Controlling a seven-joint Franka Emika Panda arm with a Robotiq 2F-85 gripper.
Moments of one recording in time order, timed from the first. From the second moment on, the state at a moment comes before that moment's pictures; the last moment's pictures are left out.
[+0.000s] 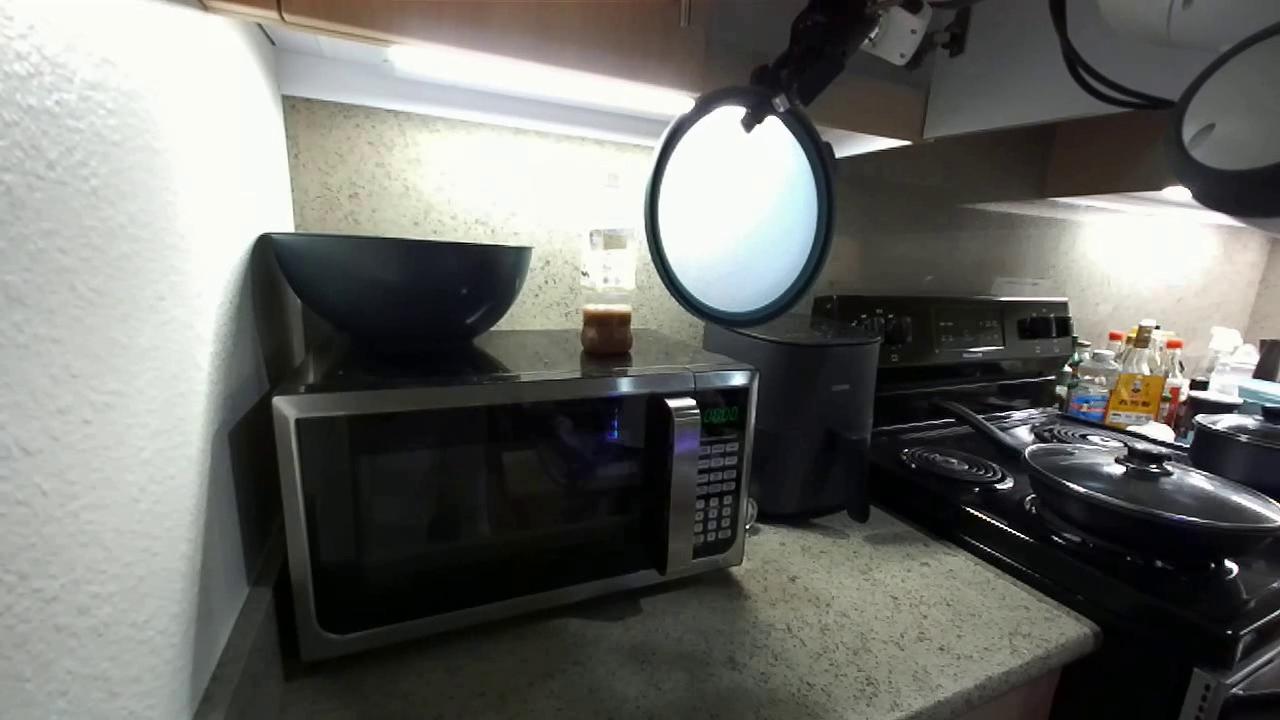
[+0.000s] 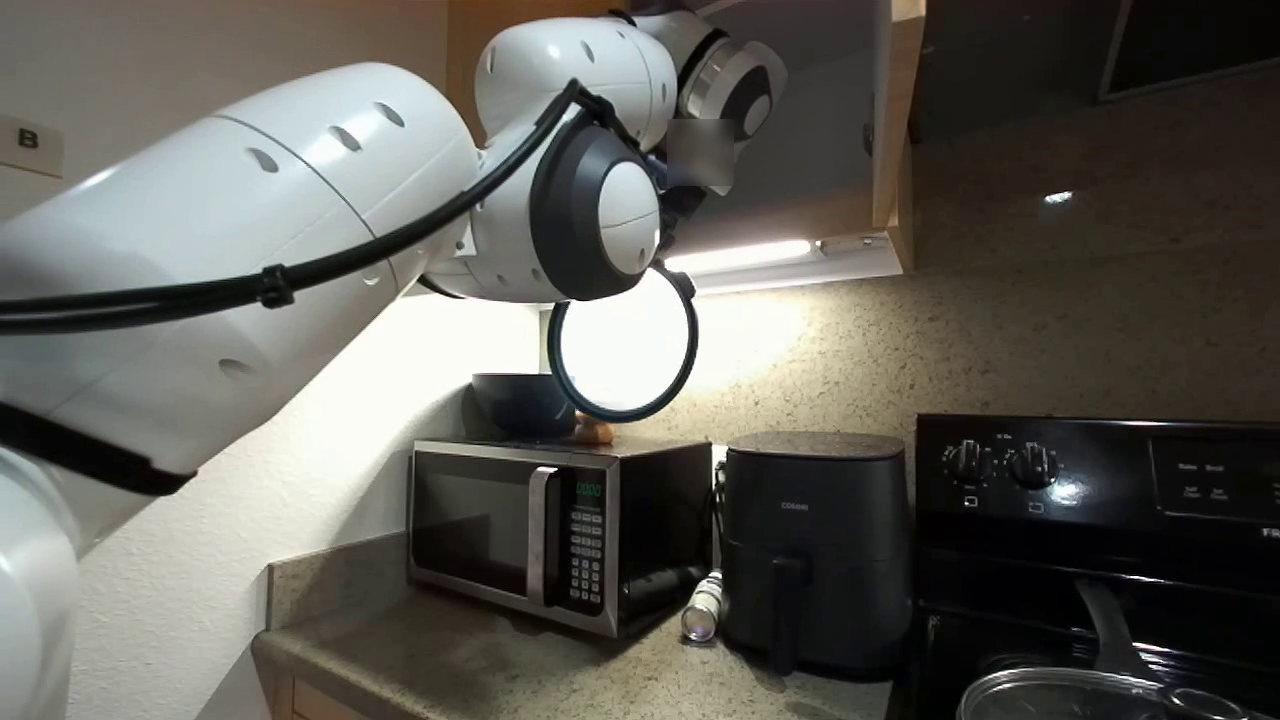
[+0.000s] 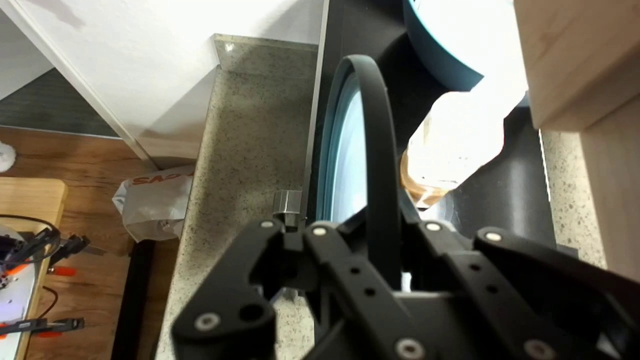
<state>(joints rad) -0.24 0.70 0.17 -0.38 0.67 1.17 1.77</state>
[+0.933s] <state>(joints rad) -0.15 0.71 0.04 -0.37 0.26 1.23 1.72</state>
